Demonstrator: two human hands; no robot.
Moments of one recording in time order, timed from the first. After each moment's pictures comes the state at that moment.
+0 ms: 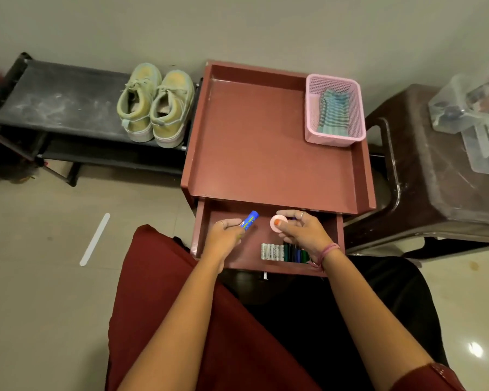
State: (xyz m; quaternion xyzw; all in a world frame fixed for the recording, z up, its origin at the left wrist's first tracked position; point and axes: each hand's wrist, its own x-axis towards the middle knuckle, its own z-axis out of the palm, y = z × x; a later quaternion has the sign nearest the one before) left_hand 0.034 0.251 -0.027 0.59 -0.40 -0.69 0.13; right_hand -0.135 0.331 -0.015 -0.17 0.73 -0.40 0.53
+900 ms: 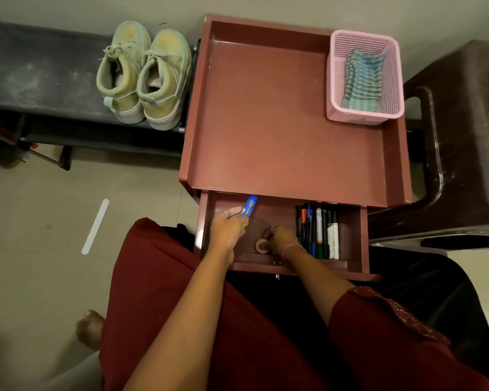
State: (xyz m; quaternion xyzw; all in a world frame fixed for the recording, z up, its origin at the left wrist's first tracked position) left_hand 0.020 0.226 -0.067 0.64 -0.32 -0.69 0.14; right_hand -0.111 0.295 -0.182 -0.36 0.81 0.02 0.47
